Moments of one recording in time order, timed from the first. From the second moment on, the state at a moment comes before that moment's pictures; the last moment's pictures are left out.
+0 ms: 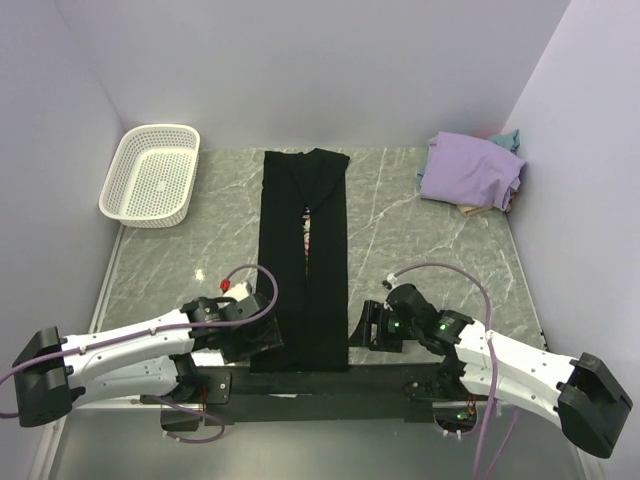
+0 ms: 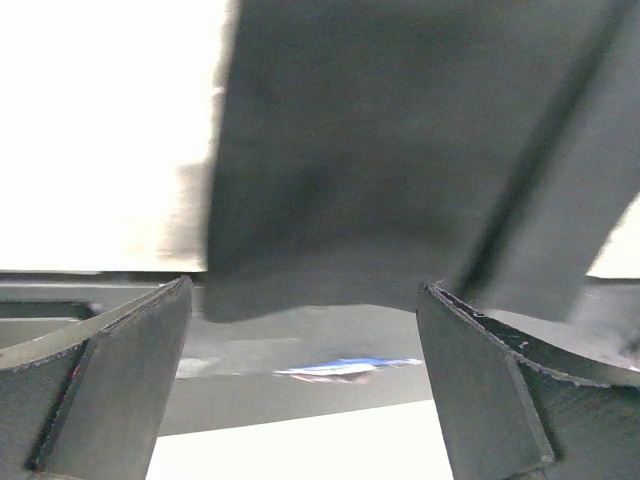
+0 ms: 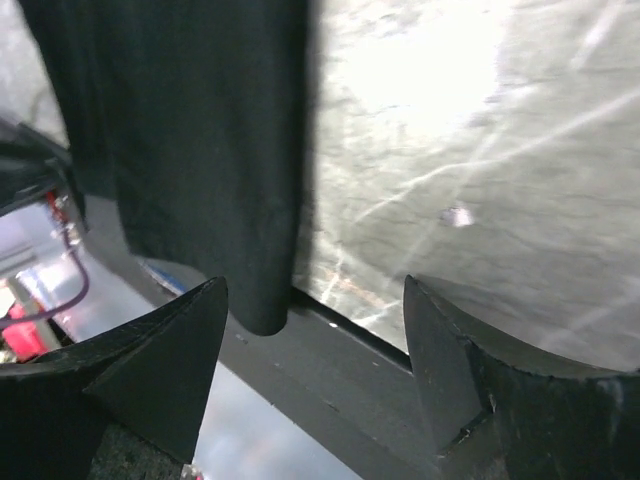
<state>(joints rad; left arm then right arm) -1.09 0.98 0.60 -0.83 -0.16 -1.36 0.82 0.83 0.28 -0.32 -0.22 0.97</state>
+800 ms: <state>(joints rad) -1.10 0.94 0.45 -0.76 -0.03 -1.42 0.97 1.11 0.24 0.06 -0.35 1.09</state>
